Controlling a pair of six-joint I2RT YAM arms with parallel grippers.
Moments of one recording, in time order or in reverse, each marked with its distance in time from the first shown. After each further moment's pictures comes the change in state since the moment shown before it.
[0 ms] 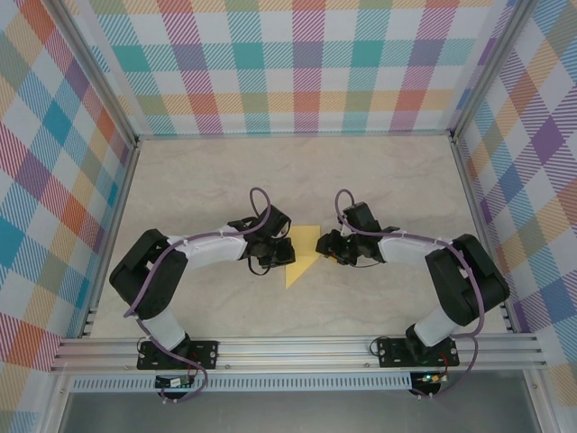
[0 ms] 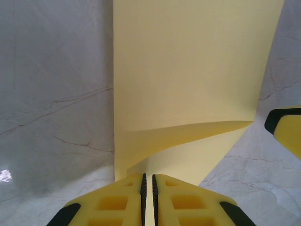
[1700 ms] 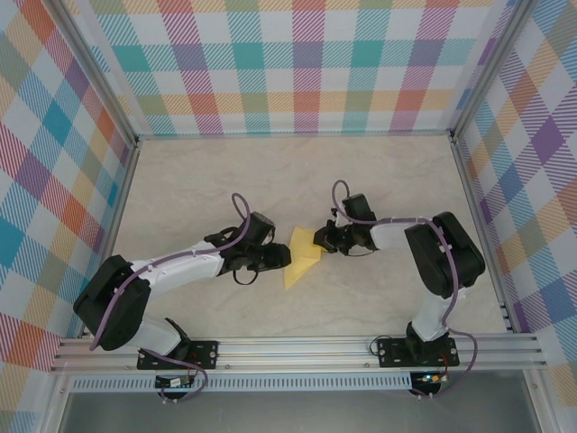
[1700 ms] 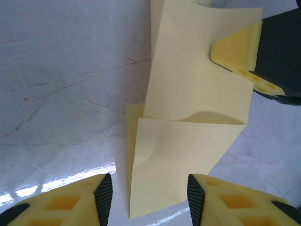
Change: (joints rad) left arm -0.017 -0.256 -0.174 0.051 -0.044 0.008; right arm -0.055 0.188 0.080 0.167 -0.174 0.026
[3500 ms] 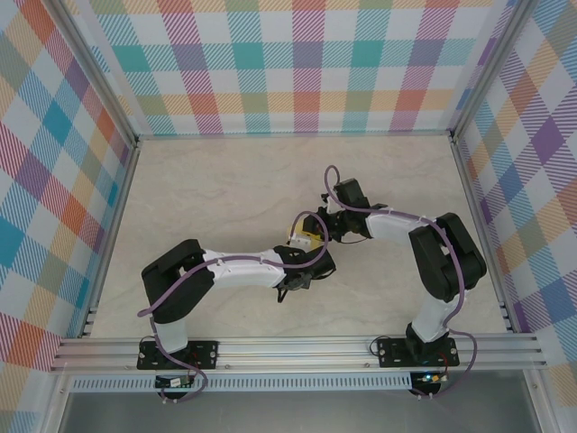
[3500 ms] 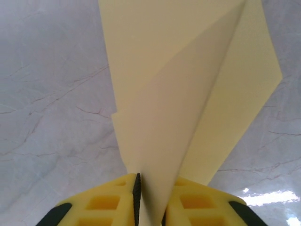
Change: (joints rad) left arm -0.374 0.381 0.334 -0.319 -0.660 -0.013; right arm 0.027 -0.007 0.182 -0.164 -0.019 -0.074
